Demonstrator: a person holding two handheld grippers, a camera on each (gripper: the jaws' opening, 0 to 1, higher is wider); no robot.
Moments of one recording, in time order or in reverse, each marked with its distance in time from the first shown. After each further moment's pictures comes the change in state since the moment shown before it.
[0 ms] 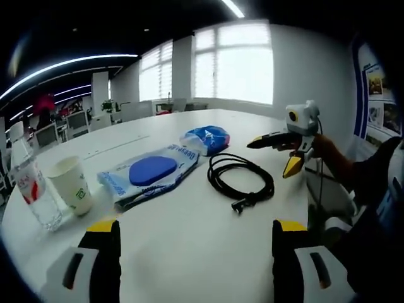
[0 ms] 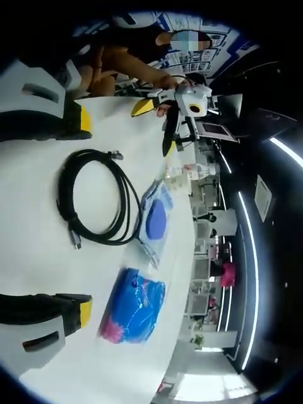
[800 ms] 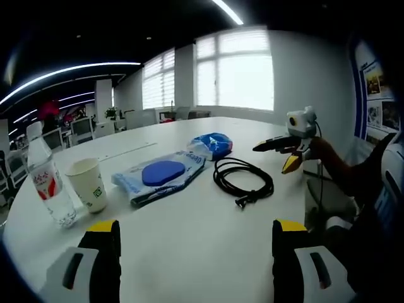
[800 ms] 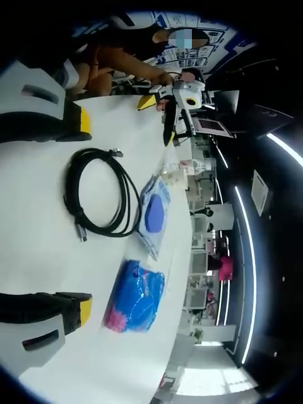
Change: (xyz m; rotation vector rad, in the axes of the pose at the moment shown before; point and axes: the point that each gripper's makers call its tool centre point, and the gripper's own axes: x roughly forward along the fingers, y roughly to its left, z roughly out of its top) left arm -0.029 0.015 -0.002 0.004 -0.056 0.025; right arm -0.014 -0.005 -0.002 0.010 -0.017 -0.039
